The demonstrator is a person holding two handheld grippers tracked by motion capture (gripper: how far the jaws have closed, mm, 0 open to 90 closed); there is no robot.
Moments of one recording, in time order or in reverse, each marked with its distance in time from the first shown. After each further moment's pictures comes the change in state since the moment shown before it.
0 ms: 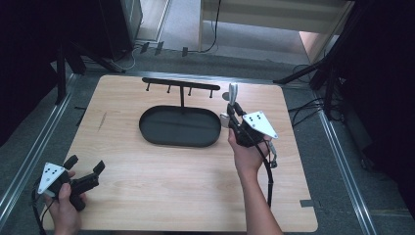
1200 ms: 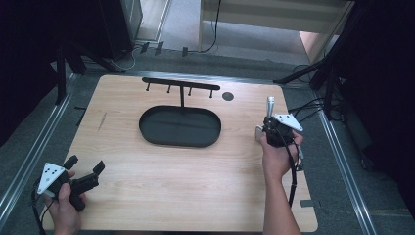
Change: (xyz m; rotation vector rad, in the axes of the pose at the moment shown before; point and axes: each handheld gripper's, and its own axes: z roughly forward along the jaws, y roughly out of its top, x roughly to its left) left arm 0.000 0.000 0.000 0.001 -0.001 -0.001; right arm -0.099 -0.031 -0.011 0.344 -0.341 0.036
